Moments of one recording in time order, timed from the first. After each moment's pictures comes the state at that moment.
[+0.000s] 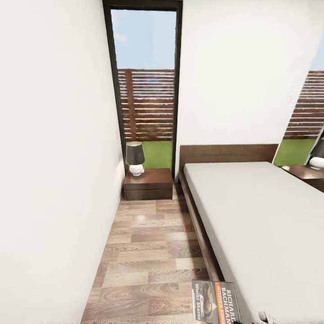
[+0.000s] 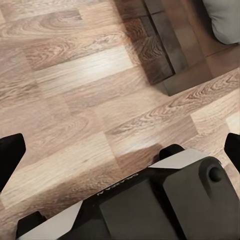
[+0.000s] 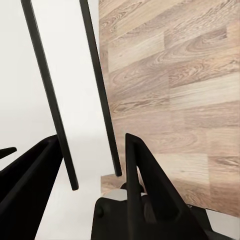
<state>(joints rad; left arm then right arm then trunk) -0.33 -0.04 -0.38 -0.16 0.19 -0.13 -0.36 -0.43 -0.34 0.05 -0.03 -0.40 0.08 1.04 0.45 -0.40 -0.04</state>
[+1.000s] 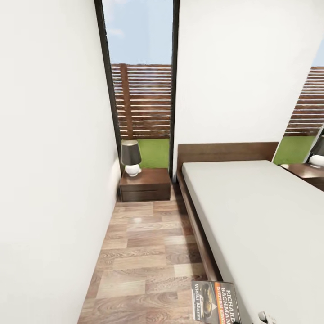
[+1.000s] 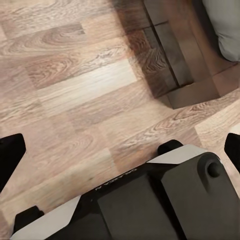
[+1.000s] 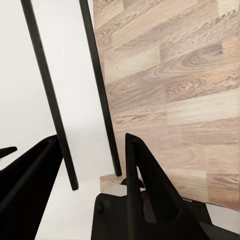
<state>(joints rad) -0.33 -0.04 -0.38 -0.16 0.19 -0.13 -0.36 -0.43 -0.34 0.05 -0.03 -0.40 0.08 1.04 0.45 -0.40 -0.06</state>
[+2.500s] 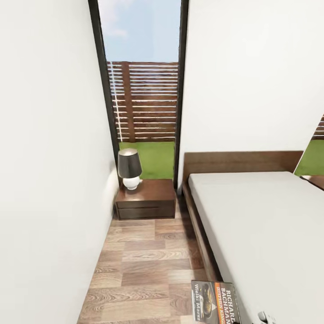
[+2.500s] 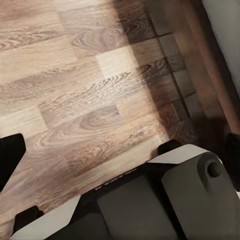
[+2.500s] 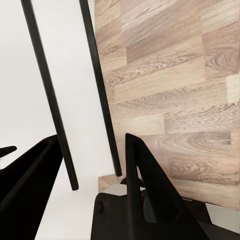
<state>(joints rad) -0.33 -0.04 -0.38 -0.16 0.19 -0.13 -0.36 -0.43 -0.34 0.05 -0.03 -0.40 0.08 1.04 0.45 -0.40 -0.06</state>
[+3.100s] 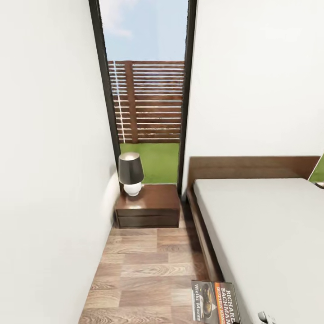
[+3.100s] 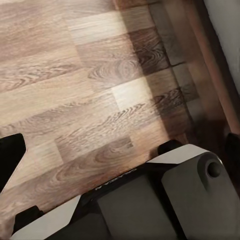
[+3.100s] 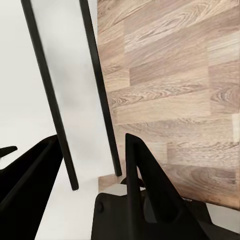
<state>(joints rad) -0.33 -0.04 -0.38 -0.16 0.19 -0.13 -0.36 -0.43 -0.34 0.05 -0.03 -0.40 0.08 1.04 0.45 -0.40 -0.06</state>
